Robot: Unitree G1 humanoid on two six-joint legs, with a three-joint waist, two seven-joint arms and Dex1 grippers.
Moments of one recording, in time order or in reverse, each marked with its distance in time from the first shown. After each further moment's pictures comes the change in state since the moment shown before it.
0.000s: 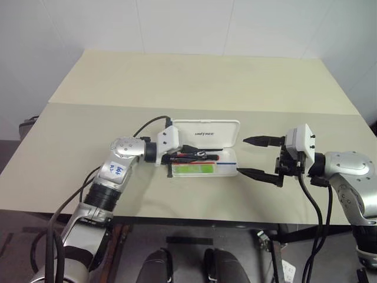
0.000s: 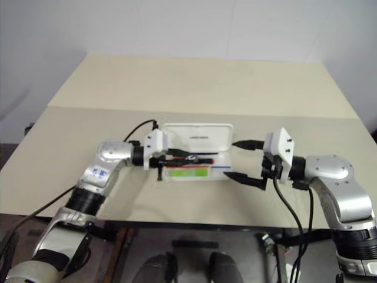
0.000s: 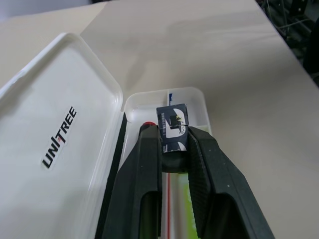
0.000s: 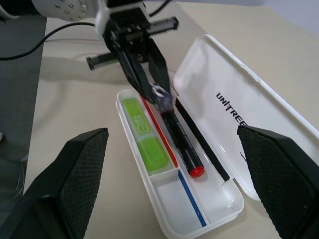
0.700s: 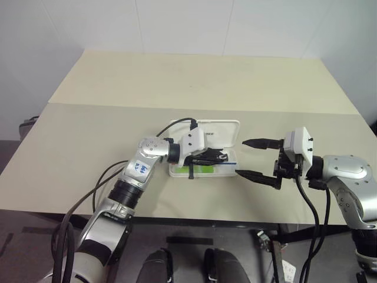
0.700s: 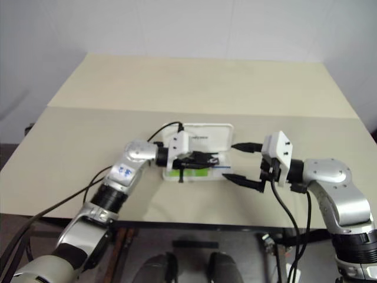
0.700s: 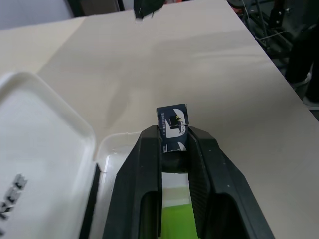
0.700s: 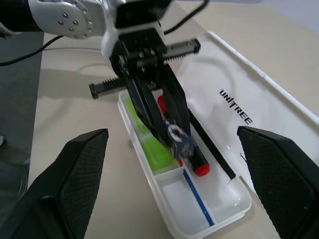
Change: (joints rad) left arm -0.056 -0.163 -0.070 0.079 0.065 0.018 0.033; right arm 0.028 0.008 0.000 -0.022 0.001 0.018 -0.017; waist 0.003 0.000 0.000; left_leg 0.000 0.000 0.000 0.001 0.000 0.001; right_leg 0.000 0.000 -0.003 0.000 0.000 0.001
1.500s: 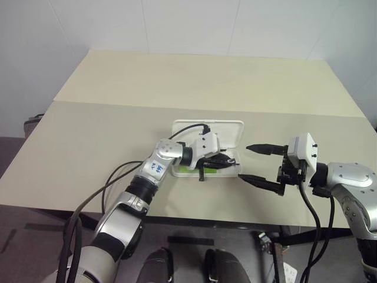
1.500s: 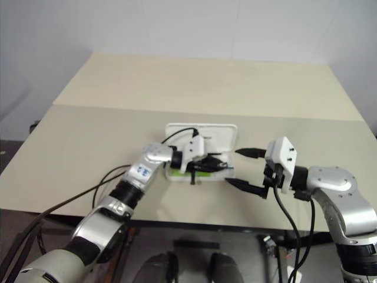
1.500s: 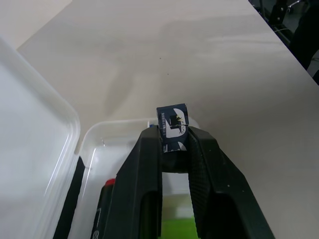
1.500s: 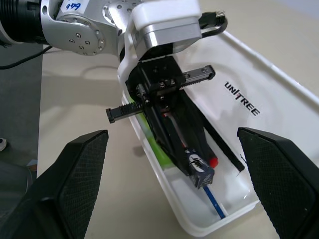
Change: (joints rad) left arm -0.099 -0.133 -0.009 0.262 0.073 -0.084 0.028; right arm 0.083 -0.009 -0.048 -0.063 0.019 0.040 -0.036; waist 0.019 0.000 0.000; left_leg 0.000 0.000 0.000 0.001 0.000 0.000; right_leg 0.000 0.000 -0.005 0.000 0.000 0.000
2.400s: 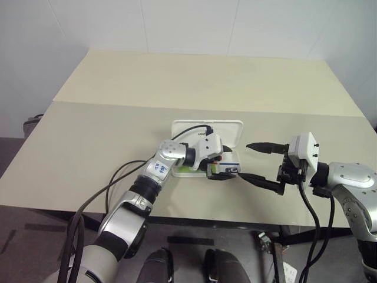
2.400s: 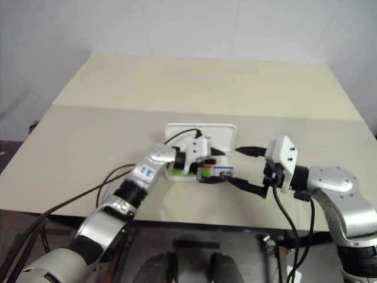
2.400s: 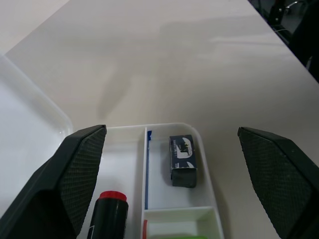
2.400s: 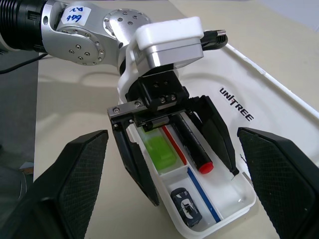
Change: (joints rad) left arm 0.008 -0.002 0.006 -0.005 0.004 -0.022 -0.018; right arm -0.002 0.009 -0.004 -0.030 0.001 0.003 -0.022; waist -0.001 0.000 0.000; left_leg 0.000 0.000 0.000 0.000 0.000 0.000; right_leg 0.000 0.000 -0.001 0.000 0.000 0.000
